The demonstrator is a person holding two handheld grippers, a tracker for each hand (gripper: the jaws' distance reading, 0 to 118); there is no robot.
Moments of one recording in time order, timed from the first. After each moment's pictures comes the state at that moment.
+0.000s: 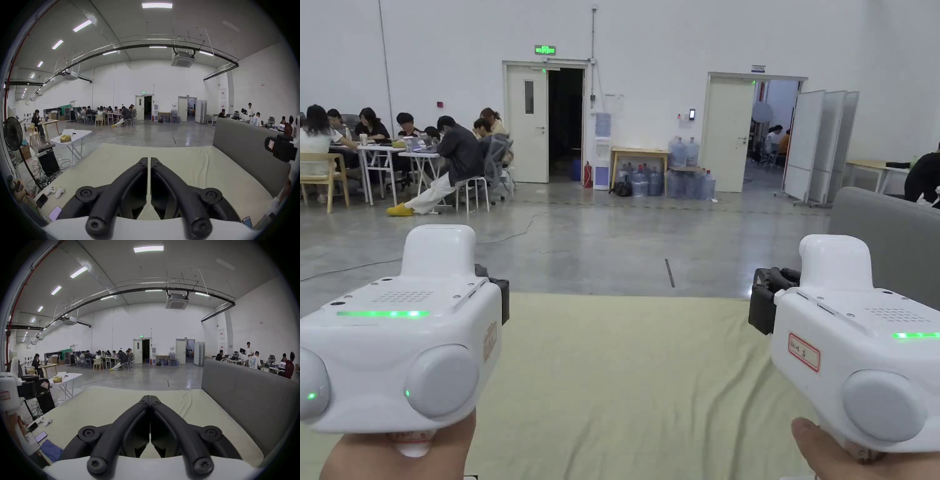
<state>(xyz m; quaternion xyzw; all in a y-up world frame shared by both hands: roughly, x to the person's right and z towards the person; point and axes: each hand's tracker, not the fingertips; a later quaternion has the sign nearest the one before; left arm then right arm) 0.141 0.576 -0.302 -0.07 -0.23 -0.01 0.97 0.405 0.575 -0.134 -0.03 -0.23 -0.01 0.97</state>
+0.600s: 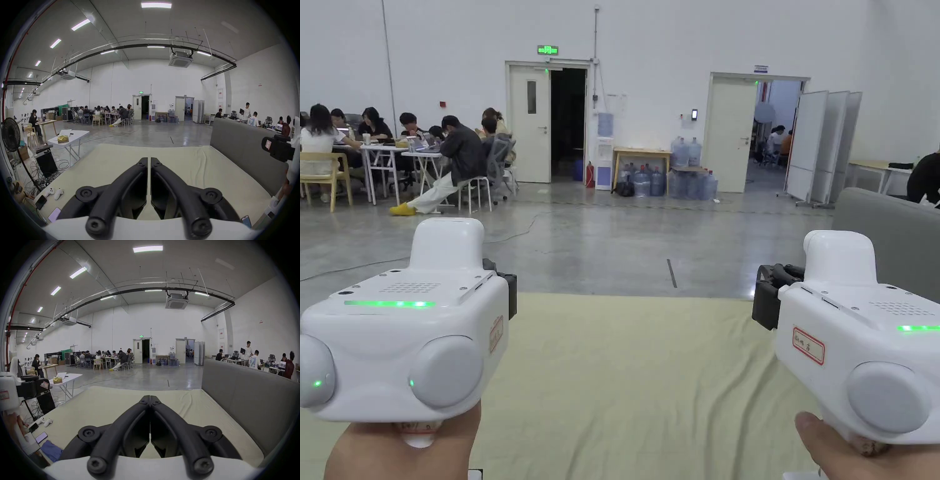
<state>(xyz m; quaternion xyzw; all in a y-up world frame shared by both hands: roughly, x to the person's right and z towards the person) 0.142 0.581 -0.299 -0.06 -0.24 -0.02 0.97 0.404 0.578 -0.136 -0.03 -0.23 -0.01 0.97</state>
